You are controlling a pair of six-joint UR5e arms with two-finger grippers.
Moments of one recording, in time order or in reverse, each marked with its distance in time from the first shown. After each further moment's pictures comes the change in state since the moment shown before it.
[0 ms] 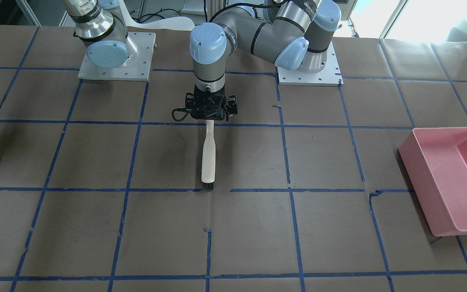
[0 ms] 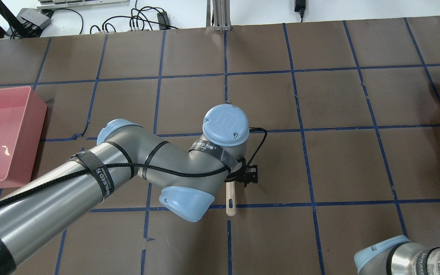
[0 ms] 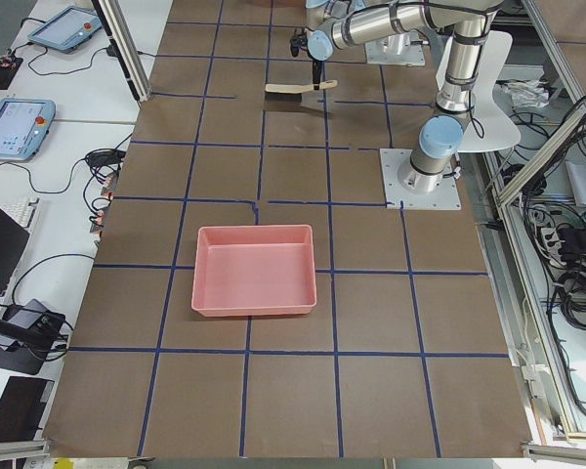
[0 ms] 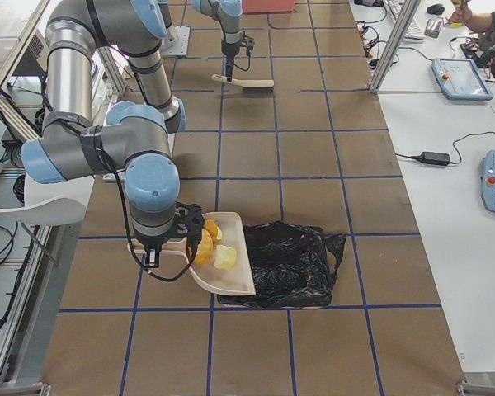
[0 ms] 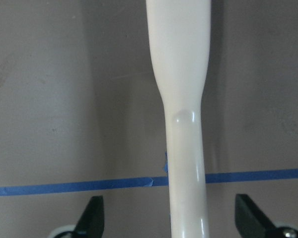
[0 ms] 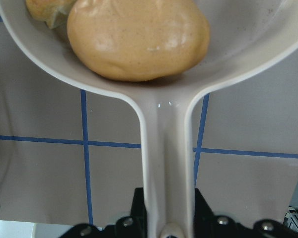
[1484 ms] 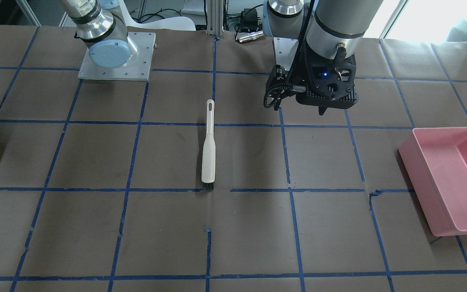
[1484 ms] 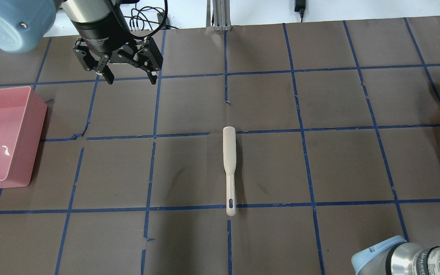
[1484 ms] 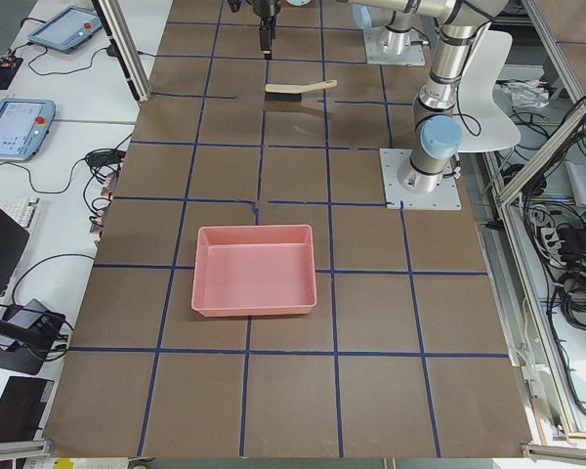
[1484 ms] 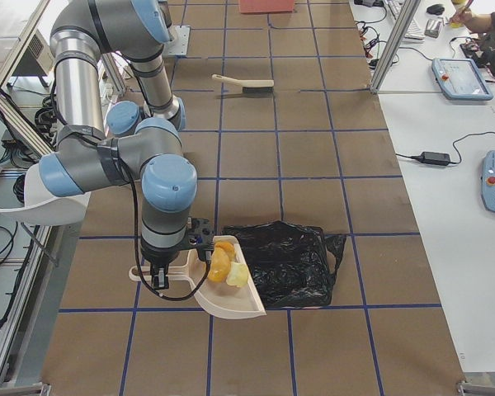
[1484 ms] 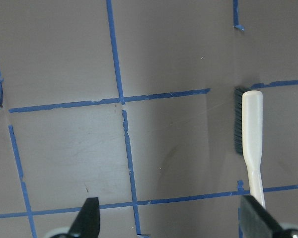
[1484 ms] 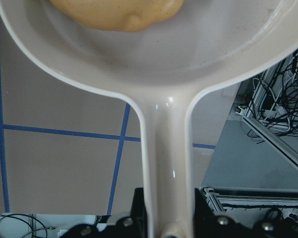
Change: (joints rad) left arm 0.443 0.113 0.517 -0.642 -0.007 0.455; right arm 0.039 0.053 -0.032 -0.207 -0.088 -0.106
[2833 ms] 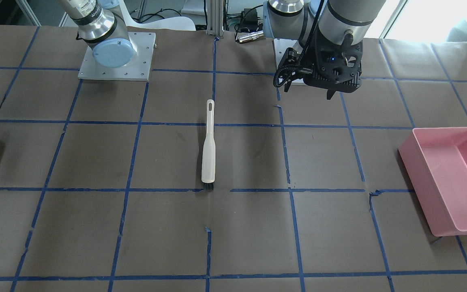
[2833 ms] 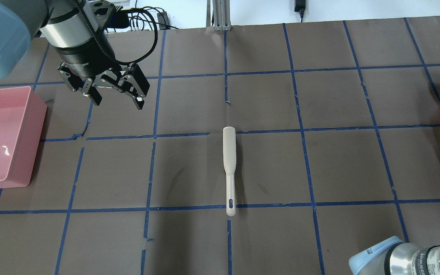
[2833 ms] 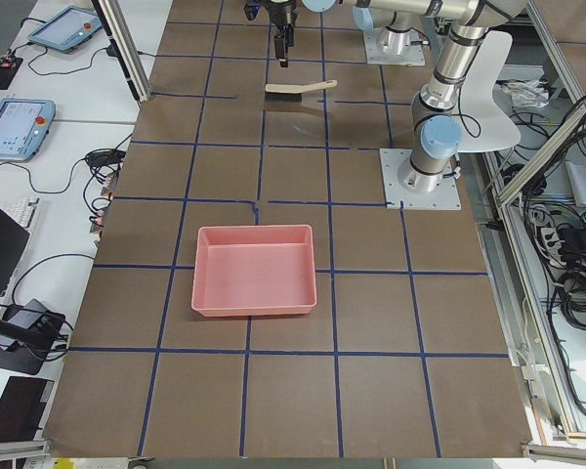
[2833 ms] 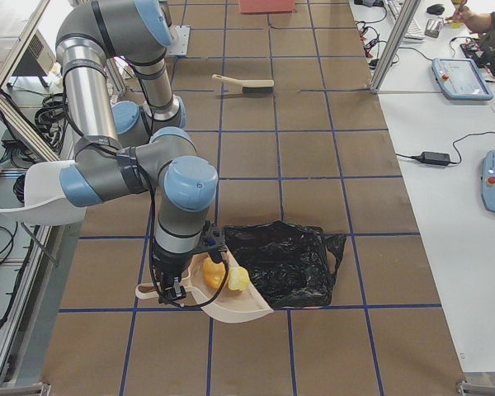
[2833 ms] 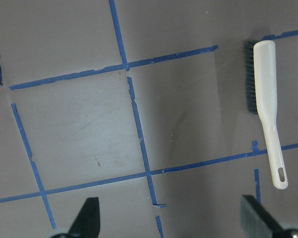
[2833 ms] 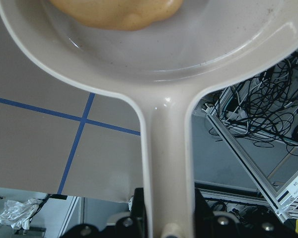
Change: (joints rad) left arm 0.020 0.084 -0.099 -0.024 0.001 0.121; right arm 0.050 0.043 -0.010 -0.145 -0.091 -0.207
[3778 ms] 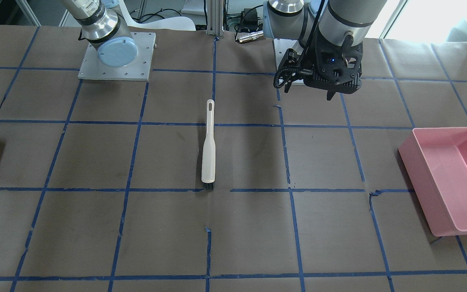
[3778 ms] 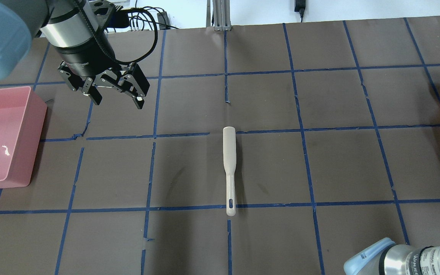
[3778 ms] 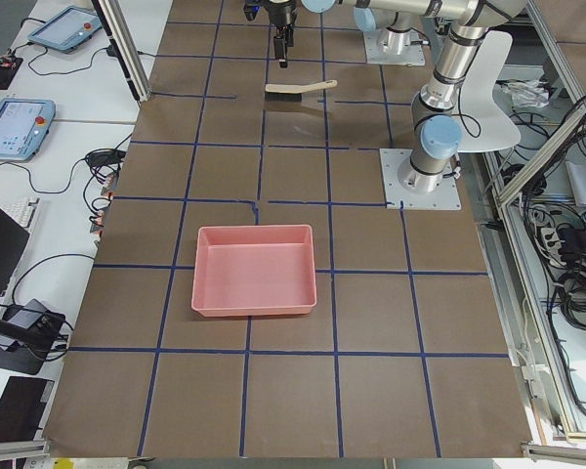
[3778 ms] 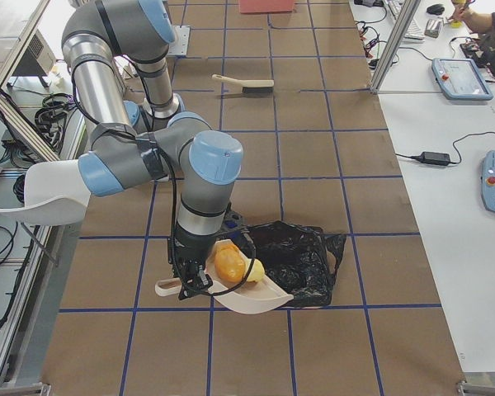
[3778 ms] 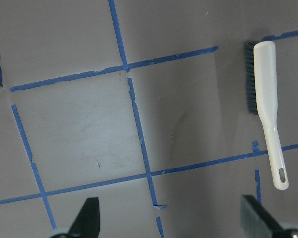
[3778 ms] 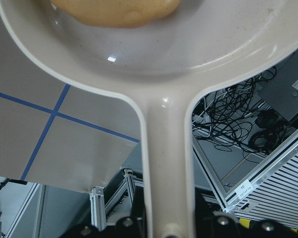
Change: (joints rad) left arm 0.001 -0.003 0.000 0.002 0.000 0.001; right arm 0.071 0.017 -0.066 -0.021 -0.026 -0.066
